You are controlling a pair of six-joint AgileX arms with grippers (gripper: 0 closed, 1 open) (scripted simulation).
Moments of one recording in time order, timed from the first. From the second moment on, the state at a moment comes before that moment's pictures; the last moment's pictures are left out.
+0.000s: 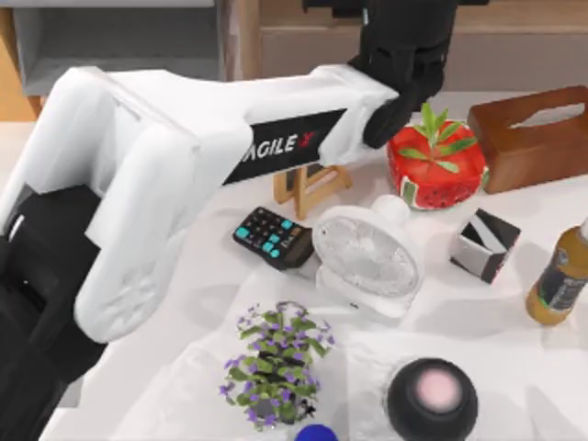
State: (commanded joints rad) left arm -0.76 2.44 1.93 0.53 -0.71 0.01; right arm 0.00 0.00 0.00 0.00 0.00 0.00
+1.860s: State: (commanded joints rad) left arm -0.84 2.19 1.61 0.58 -0.73 0.12; right arm 0.00 0.00 0.00 0.00 0.00 0.00
